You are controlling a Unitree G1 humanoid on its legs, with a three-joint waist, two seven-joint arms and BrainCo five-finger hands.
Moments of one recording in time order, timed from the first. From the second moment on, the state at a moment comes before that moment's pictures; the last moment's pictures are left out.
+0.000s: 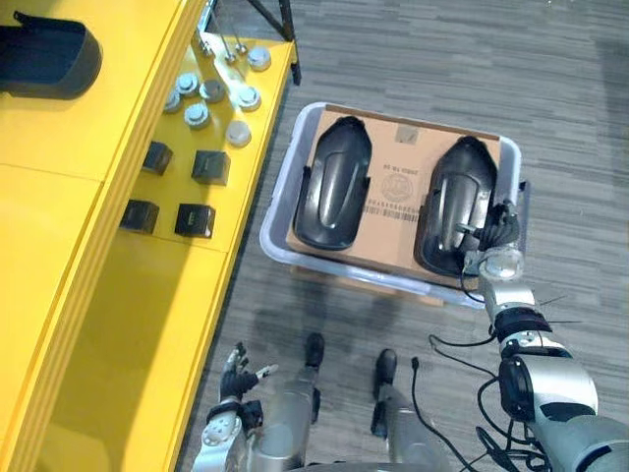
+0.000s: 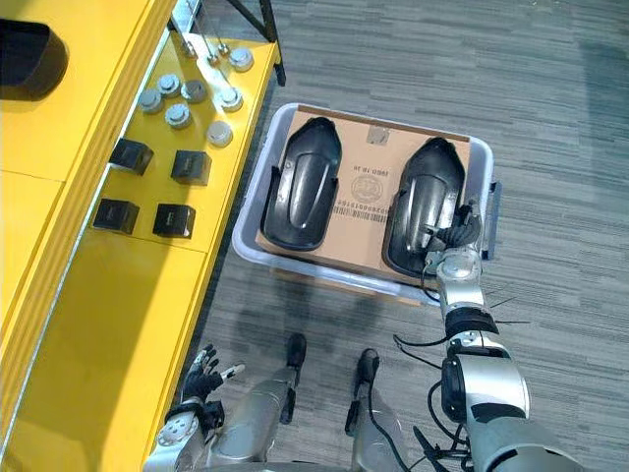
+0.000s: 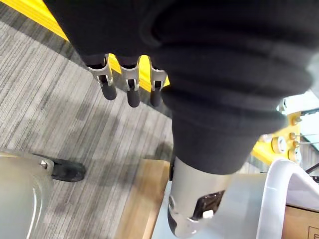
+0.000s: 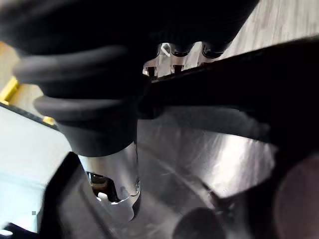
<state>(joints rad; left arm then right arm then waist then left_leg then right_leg) 0.11 0.08 -0.04 0.66 -0.23 -0.21 0.15 -0.74 -0.36 -0.19 1.02 -0.09 -0.02 -0.35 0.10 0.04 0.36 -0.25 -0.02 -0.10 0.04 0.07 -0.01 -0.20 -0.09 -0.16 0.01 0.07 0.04</state>
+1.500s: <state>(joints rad) 0.04 0.02 -0.20 -0.28 -0.04 -0.20 0.26 -0.18 -0.05 -0.05 -0.23 -0.54 0.01 -0.43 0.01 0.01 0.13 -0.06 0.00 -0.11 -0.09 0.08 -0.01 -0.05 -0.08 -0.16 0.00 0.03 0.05</state>
